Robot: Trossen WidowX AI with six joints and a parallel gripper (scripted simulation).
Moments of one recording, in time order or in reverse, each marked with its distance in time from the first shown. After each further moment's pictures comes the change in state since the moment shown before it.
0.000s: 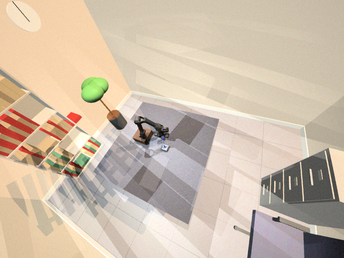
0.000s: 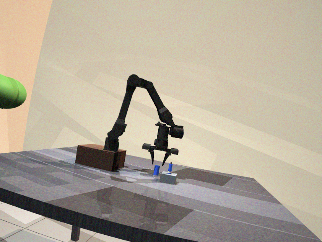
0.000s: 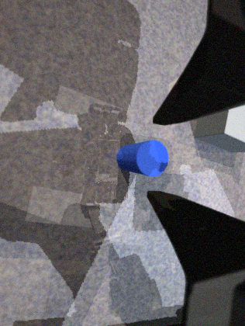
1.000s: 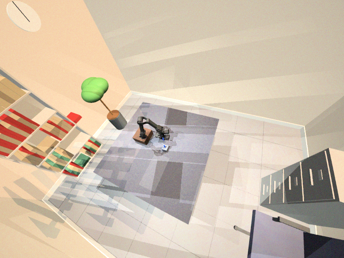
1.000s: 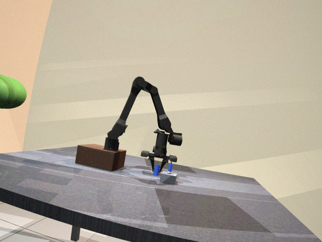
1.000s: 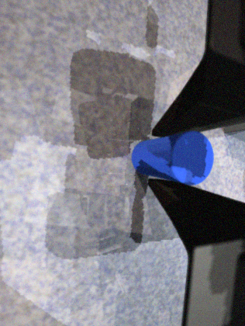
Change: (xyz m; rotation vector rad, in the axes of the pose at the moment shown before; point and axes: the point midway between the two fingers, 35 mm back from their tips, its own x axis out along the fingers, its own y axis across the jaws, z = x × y) arm 0.039 0.001 0.000 -0.002 0.000 0.001
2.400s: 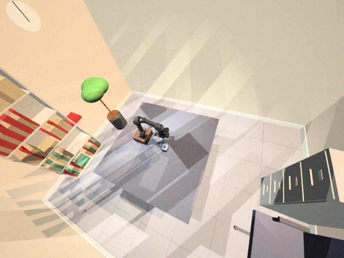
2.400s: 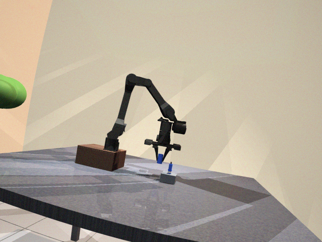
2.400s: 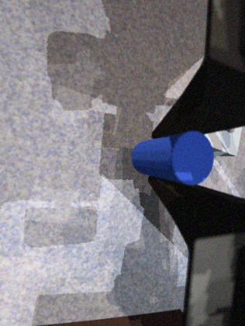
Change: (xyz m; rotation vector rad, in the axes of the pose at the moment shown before) arm -0.064 -0.009 -0.012 0.007 0.001 0.003
